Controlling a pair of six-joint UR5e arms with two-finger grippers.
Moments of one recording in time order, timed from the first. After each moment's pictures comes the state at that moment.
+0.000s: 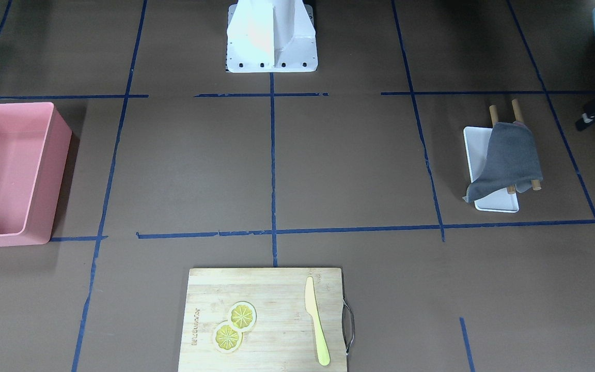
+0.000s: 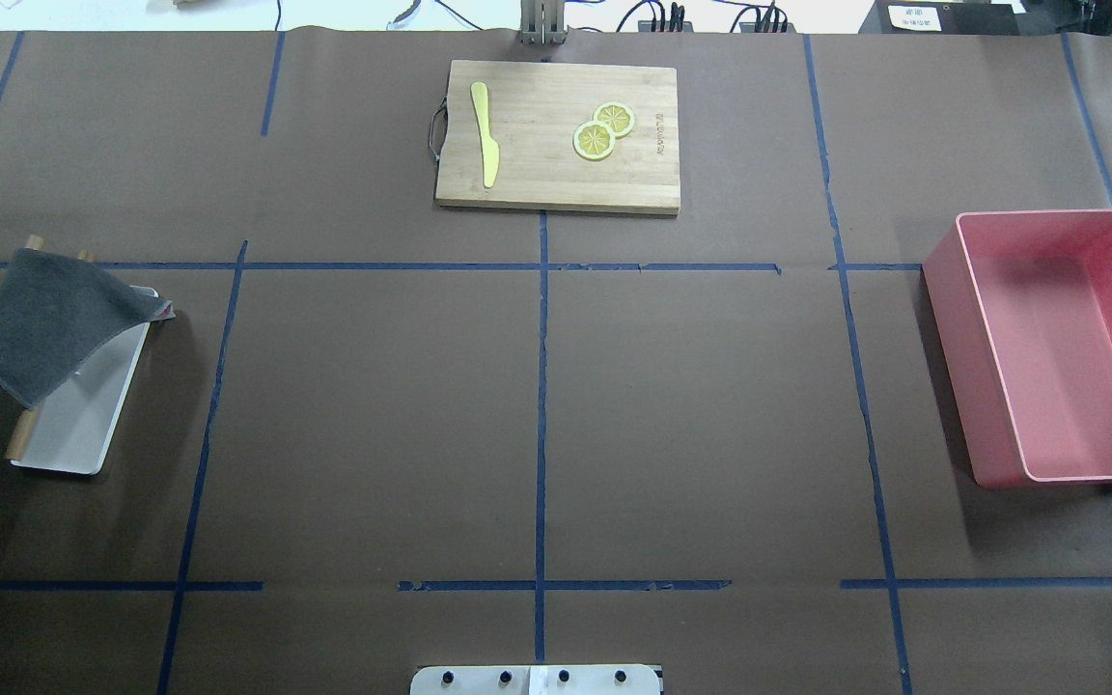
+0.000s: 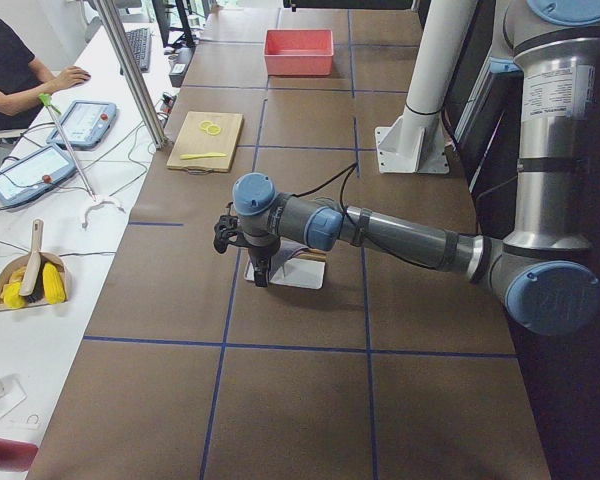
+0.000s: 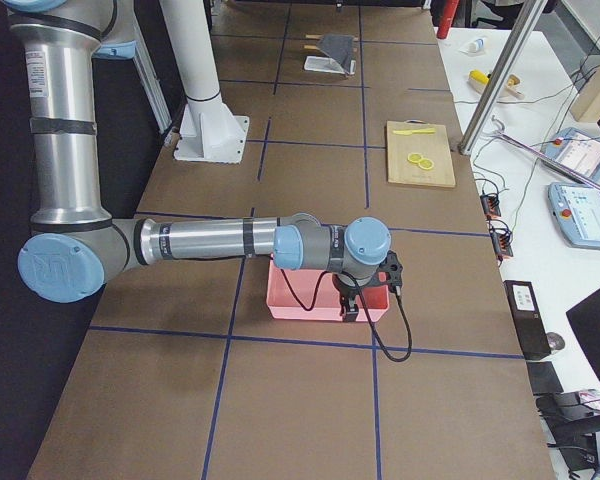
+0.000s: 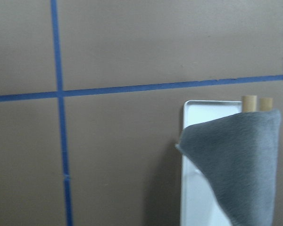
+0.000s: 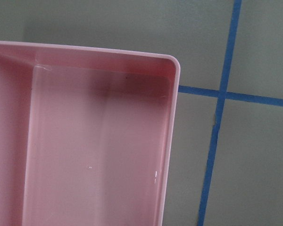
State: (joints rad) left arm -1.32 -1.53 -1.84 -1.66 -2.43 -0.35; right arm 1.49 -1.56 1.65 -1.64 2.48 -0.08
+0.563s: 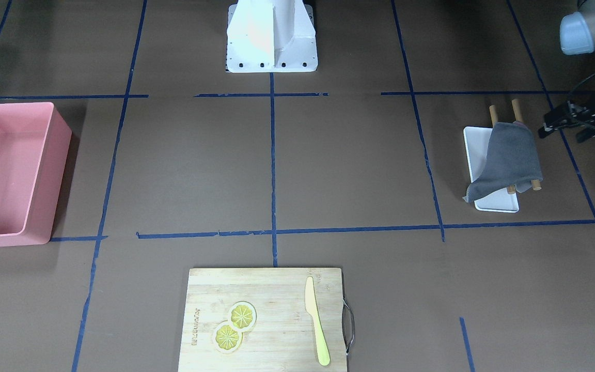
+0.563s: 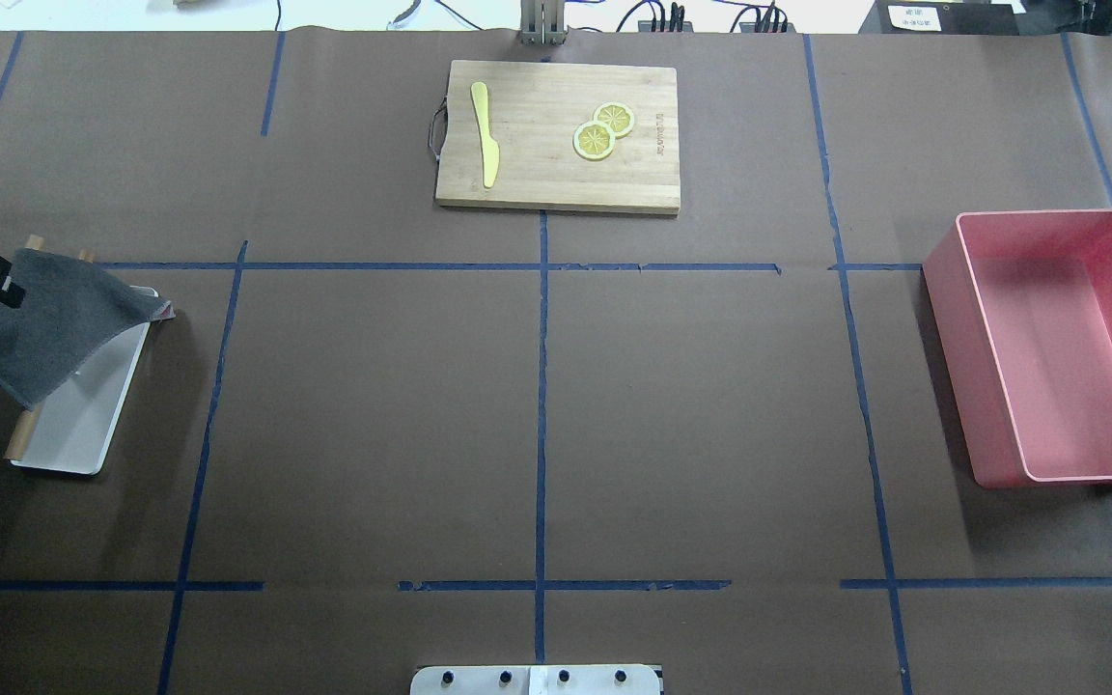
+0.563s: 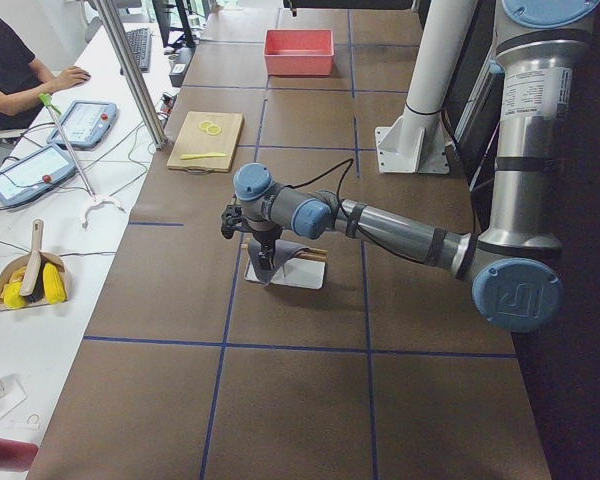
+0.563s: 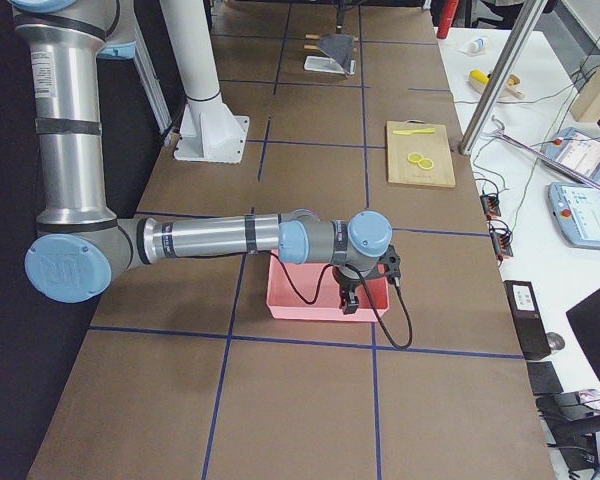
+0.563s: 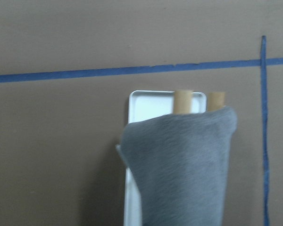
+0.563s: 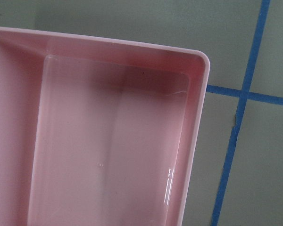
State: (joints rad) left arm -1.17 -1.63 -1.81 -1.68 -2.42 -0.52; right arm 1.45 -1.56 1.66 -1.64 2.48 -0.09
